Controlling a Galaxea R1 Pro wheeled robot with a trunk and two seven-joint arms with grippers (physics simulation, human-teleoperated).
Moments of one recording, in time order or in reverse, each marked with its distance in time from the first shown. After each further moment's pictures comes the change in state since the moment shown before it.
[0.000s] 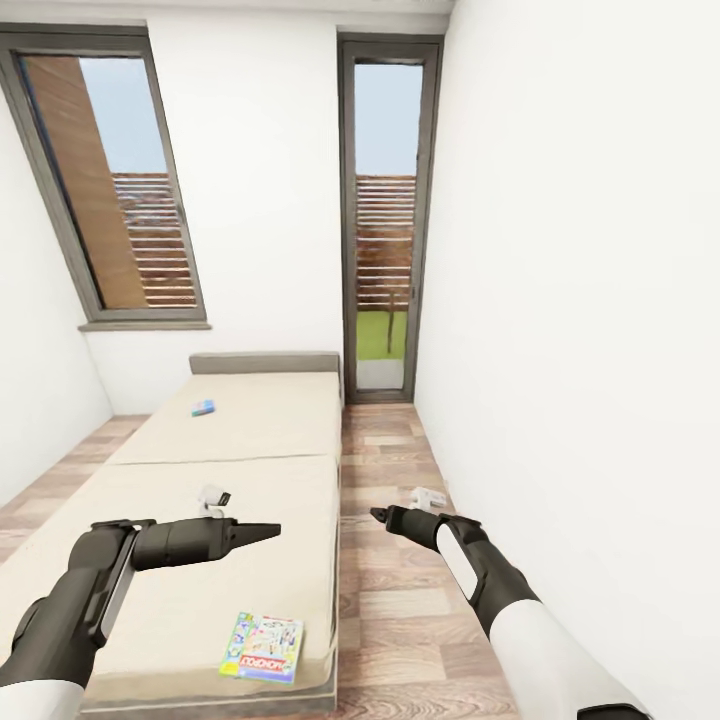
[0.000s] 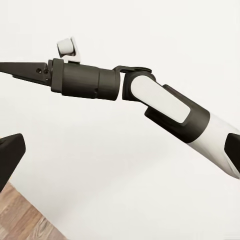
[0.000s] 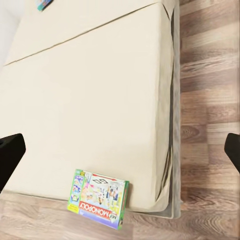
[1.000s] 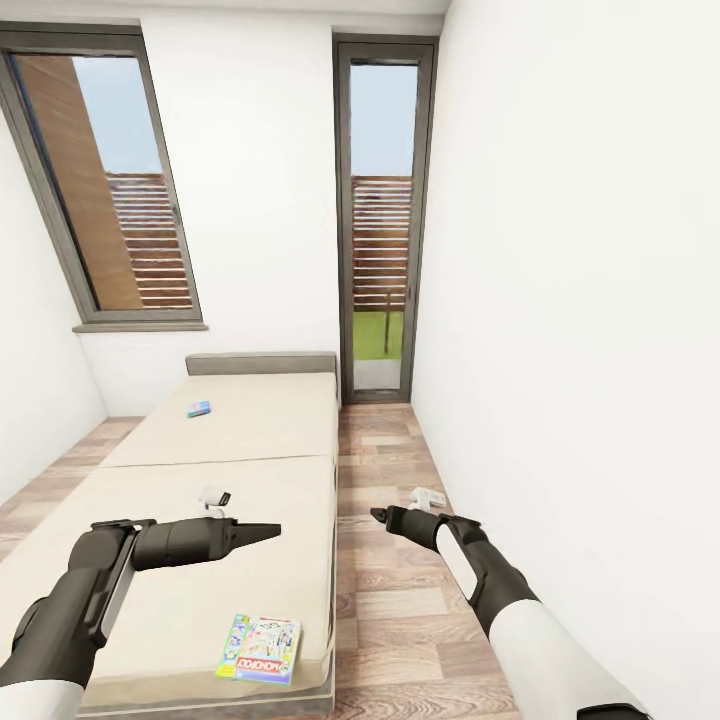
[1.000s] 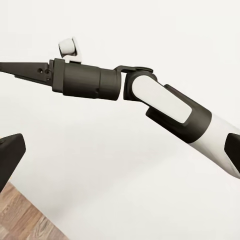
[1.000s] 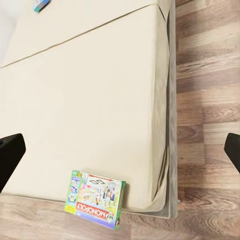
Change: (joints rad) left arm 0.000 0.000 0.000 0.000 -0.003 0.000 0.004; right arm 0.000 0.001 0.001 0.003 0.002 -0.002 -0.004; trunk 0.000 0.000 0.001
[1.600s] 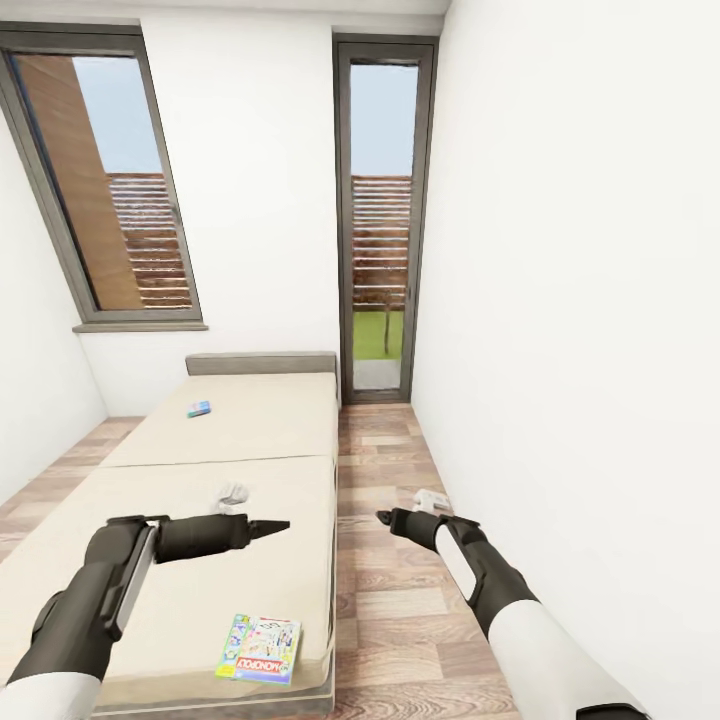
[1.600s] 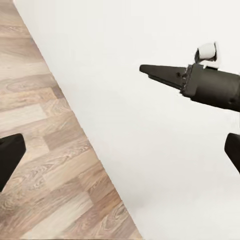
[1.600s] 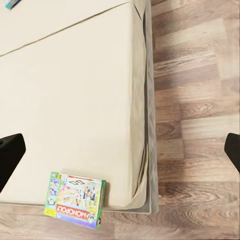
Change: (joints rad) left arm -0.017 -0.038 -0.009 0.007 -0.015 0.010 0.499; right arm 0.000 0.003 0.001 0.003 0.008 0.001 -0.095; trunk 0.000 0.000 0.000
